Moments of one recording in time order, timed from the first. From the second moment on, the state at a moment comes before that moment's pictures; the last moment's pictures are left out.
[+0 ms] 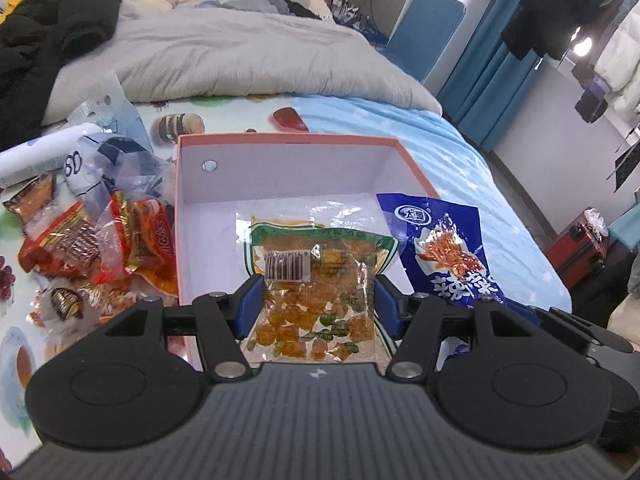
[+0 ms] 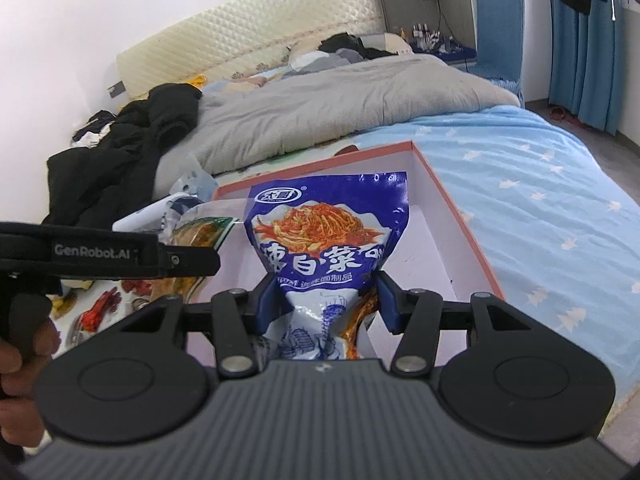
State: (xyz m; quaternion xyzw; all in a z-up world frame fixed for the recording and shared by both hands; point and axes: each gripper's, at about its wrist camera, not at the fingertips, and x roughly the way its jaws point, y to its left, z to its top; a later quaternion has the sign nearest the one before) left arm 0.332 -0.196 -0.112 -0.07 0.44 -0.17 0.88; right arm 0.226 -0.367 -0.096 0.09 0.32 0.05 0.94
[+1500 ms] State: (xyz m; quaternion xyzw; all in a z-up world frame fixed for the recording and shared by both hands) left arm 0.133 -0.100 -0.018 -0.06 0.34 -0.15 0.93; right arm 0.103 -0.311 -0.046 0.11 0.28 0.06 0.95
